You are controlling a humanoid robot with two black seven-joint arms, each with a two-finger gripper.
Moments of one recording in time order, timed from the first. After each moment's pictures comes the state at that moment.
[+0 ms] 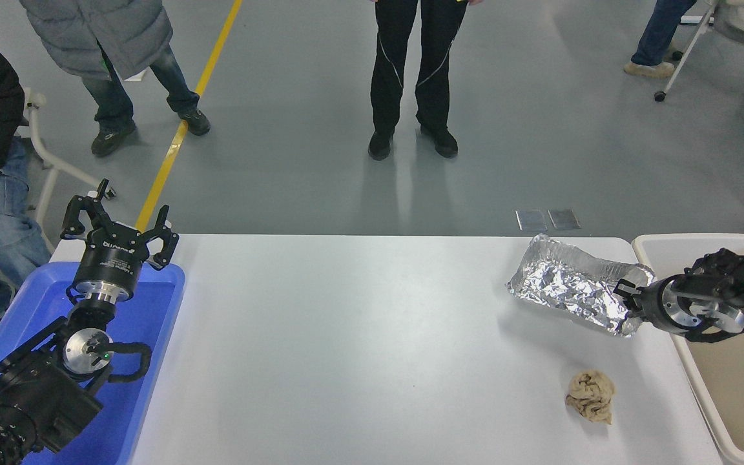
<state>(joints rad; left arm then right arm) -0.60 0.26 -0.88 -0.39 -0.09 -0.65 -0.48 1.40 -0.44 -1.15 0.92 0.09 0.22 -0.09</state>
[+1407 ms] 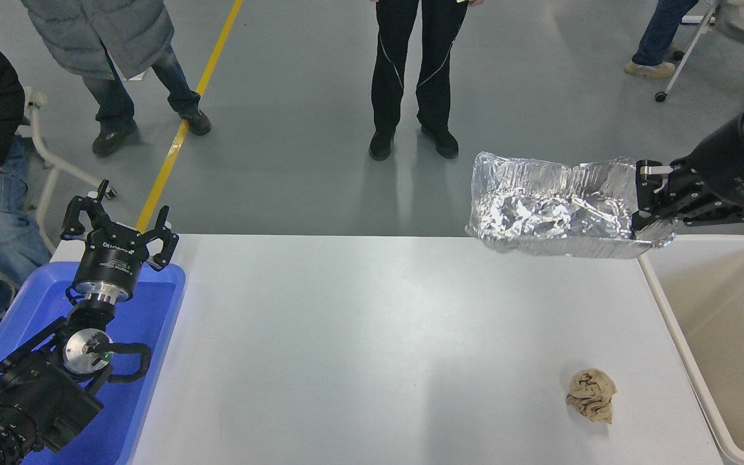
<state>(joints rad) -0.60 0.26 -0.88 -0.39 -0.09 -0.65 -0.48 2.30 -0.69 -1.44 1.33 -0.05 0.69 -0.09</state>
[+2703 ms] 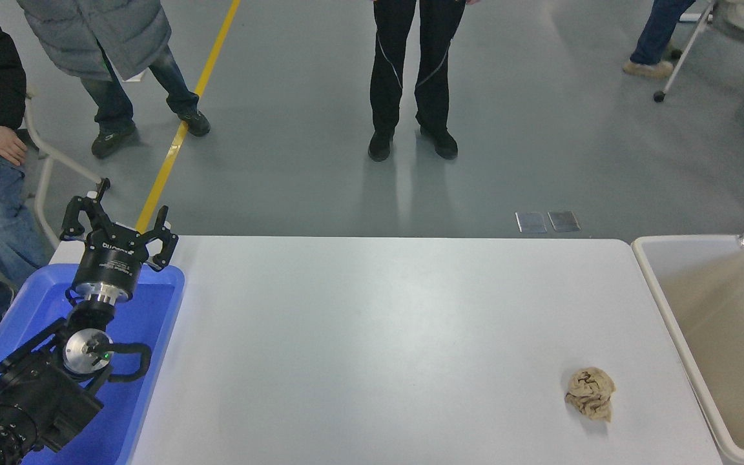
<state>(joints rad) -0.60 0.26 -0.88 -0.39 -0.09 -0.65 -0.48 1.14 -0.91 -0.97 0.59 0.03 0.24 -0.09</state>
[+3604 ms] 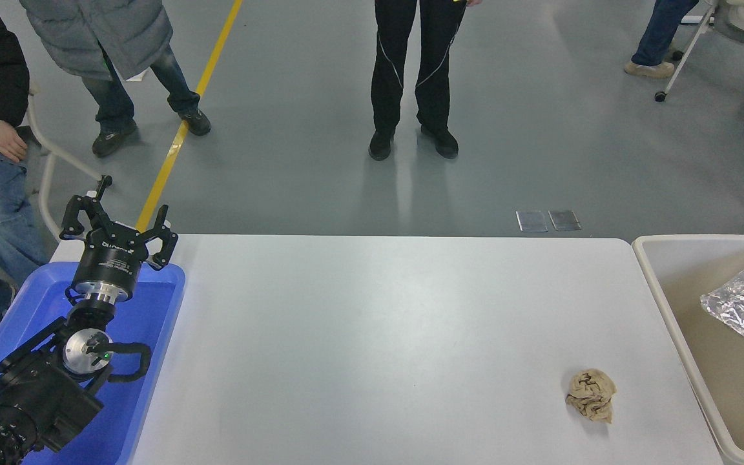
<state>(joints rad) -0.60 0.26 -0.88 -0.39 -0.09 -0.65 -0.48 0.56 -0.52 -0.52 0.02 0.04 0.02 -0.09</state>
